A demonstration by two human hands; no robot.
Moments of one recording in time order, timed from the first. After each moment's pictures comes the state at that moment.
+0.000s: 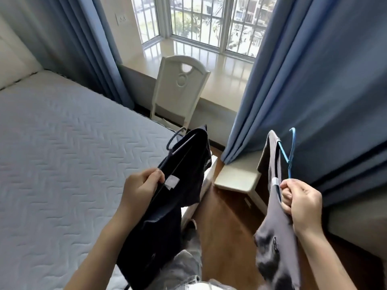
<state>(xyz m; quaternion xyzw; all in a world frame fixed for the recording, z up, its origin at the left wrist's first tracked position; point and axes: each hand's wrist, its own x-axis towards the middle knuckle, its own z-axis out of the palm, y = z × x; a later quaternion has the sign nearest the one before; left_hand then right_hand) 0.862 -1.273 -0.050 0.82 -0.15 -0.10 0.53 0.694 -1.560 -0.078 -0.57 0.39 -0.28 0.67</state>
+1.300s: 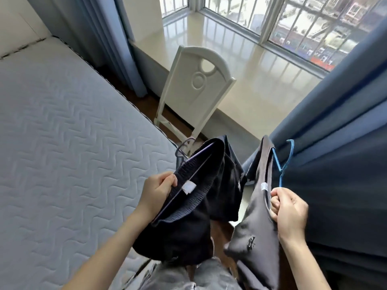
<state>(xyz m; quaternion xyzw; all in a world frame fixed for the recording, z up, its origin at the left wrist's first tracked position) 1.118 -1.487 -0.139 0.82 -0.05 -0.16 0.55 1.001 -1.758 -0.119 -0.57 0.41 -0.17 0.69</state>
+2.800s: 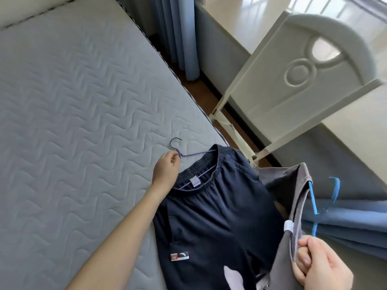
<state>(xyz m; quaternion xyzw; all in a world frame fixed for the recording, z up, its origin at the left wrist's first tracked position) 1.415 -1.295 -0.431 0.92 0.12 -0.09 0.36 1.210 -1.574 -0.306 -0.60 0.46 -0.12 0.64</state>
